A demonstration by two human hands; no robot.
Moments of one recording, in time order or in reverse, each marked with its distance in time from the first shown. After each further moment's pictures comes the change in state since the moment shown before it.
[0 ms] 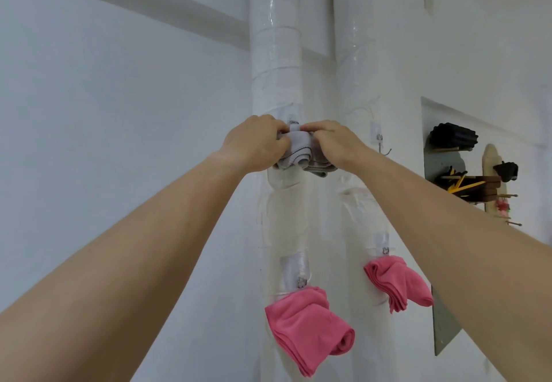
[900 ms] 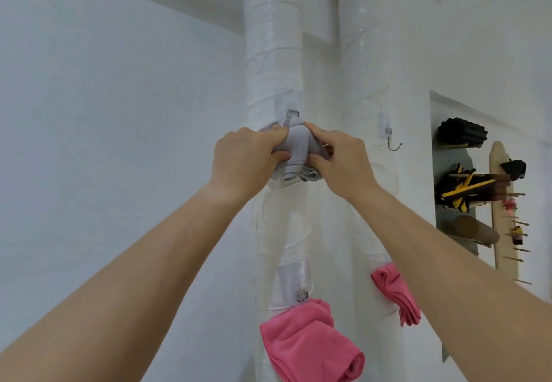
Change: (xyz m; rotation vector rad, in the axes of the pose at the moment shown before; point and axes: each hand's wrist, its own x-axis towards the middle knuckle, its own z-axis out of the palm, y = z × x) left_hand -0.015 -0.014 0.053 0.257 0.292 0.004; right_hand -0.012 0.052 0.038 -0.092 0.285 -0.308
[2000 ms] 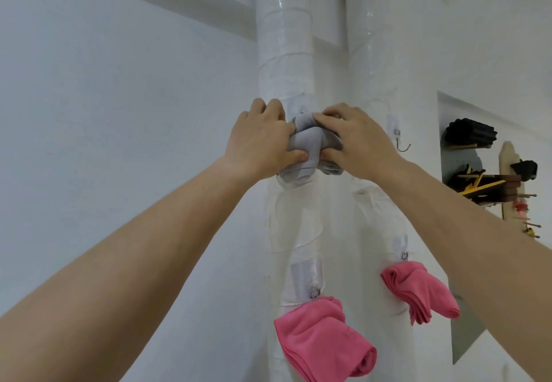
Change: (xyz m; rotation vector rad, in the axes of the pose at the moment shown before) left_hand 0.026 -0.006 -0.020 0.142 -0.114 0.166; right_hand 0.029 -0.003 -0.027 -0.398 -0.131 -0.214
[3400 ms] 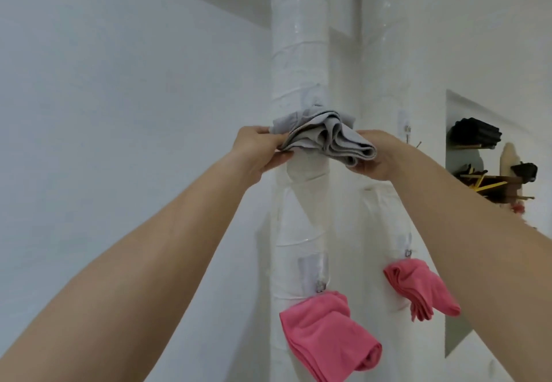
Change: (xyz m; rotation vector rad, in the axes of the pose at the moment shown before) left_hand -0.008 -0.015 0.035 -1.695 -0.099 -0.868; right_hand 0.008 0.006 0.017 1.205 -0.209 1.013
